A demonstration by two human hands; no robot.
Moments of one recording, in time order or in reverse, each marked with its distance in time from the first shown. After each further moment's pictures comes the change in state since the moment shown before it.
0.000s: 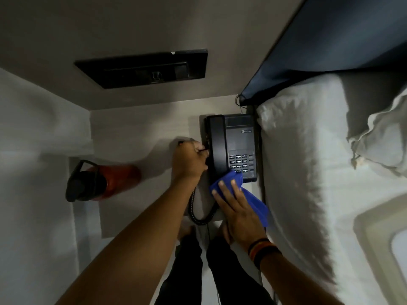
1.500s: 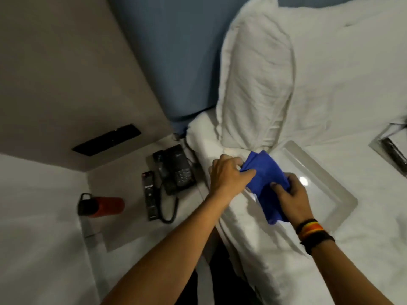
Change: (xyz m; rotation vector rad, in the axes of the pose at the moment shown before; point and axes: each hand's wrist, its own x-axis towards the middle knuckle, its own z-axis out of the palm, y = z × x) left_hand -0.293 0.219 0.116 0.455 -0.302 0.447; right_hand -0.235 0.082 -0.266 0.988 0.633 0.752
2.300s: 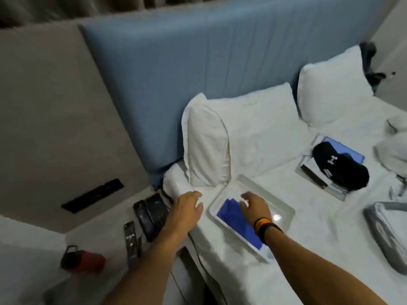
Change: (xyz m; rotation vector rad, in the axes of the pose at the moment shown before) left_hand -0.085 0.013 -0.063 0.310 -0.019 0.297; right_hand -0.030 -0.023 -0.042 -0.496 0.104 -0.094
